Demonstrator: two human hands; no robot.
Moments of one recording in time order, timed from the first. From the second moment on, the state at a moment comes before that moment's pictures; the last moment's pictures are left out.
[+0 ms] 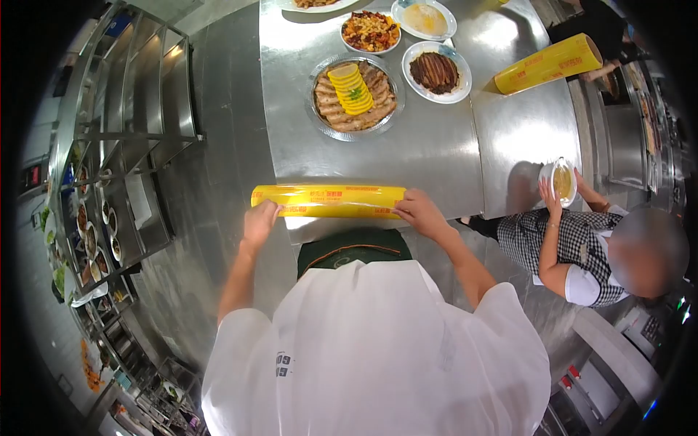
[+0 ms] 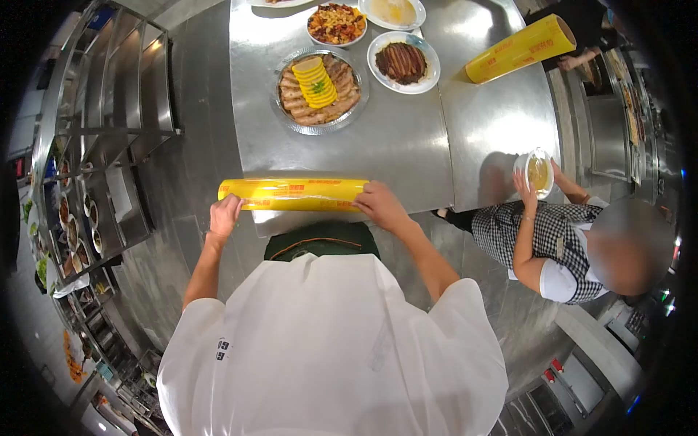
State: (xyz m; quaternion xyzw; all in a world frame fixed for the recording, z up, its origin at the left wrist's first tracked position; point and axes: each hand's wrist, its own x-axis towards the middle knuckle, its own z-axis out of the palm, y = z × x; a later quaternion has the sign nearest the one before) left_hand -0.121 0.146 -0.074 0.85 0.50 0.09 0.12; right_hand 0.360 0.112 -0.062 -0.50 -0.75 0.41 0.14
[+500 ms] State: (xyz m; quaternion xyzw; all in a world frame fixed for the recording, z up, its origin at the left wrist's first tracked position) left_hand -0.063 0.361 -0.143 0.71 0.54 0.19 0.40; right_hand 0.330 0.278 -0.197 -0.62 -0.43 0.55 0.35
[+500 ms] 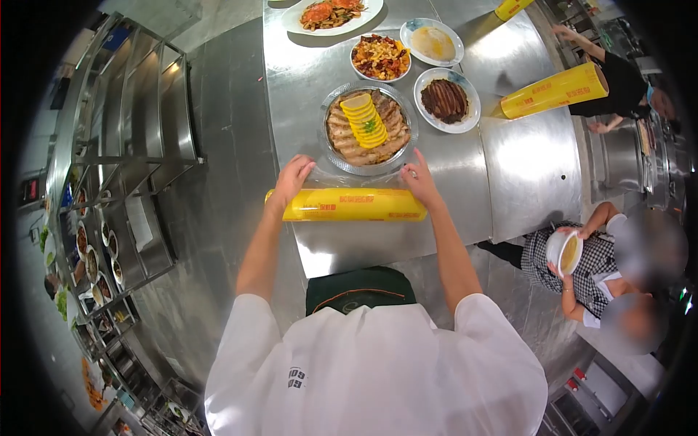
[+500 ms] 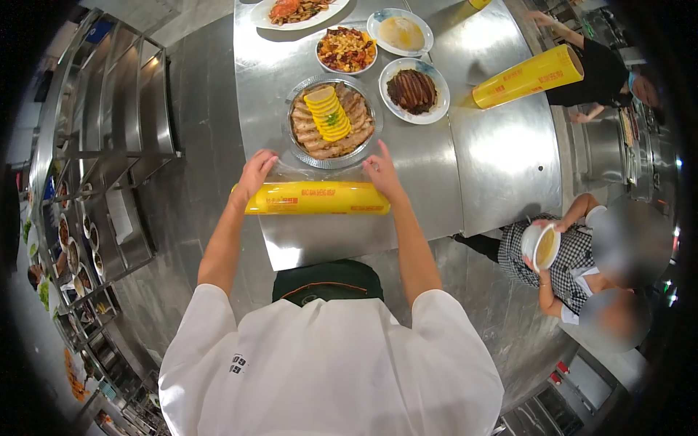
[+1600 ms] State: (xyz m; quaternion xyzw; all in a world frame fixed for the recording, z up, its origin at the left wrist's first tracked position) left_hand -0.055 0.387 -0.175 0.38 0.50 0.06 0.78; right_hand 0.342 0.274 -0.175 -0.57 -0.49 0.55 0.36
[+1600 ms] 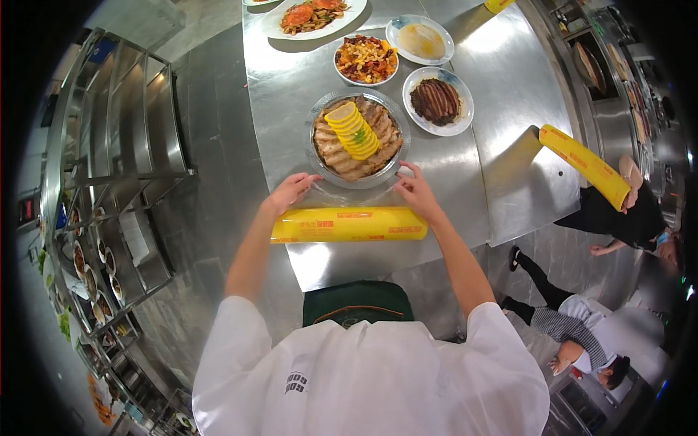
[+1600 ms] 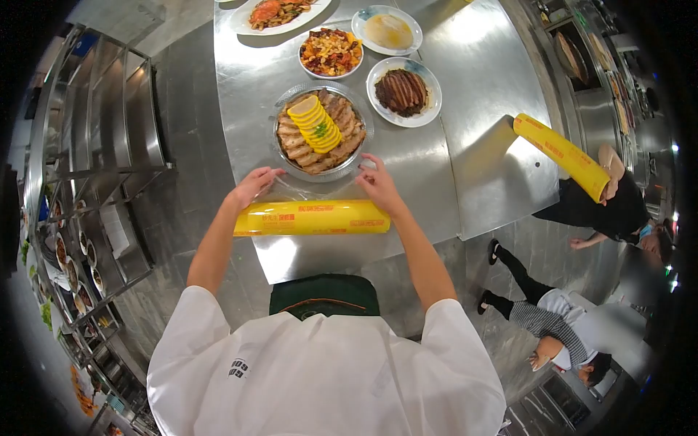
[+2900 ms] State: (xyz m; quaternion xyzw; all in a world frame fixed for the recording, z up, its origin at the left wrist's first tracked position) left_hand -0.044 0.385 -0.118 0.30 0.56 0.07 0.77; right_hand 0.349 0.282 -0.161 -0.60 -0.35 0.65 0.31
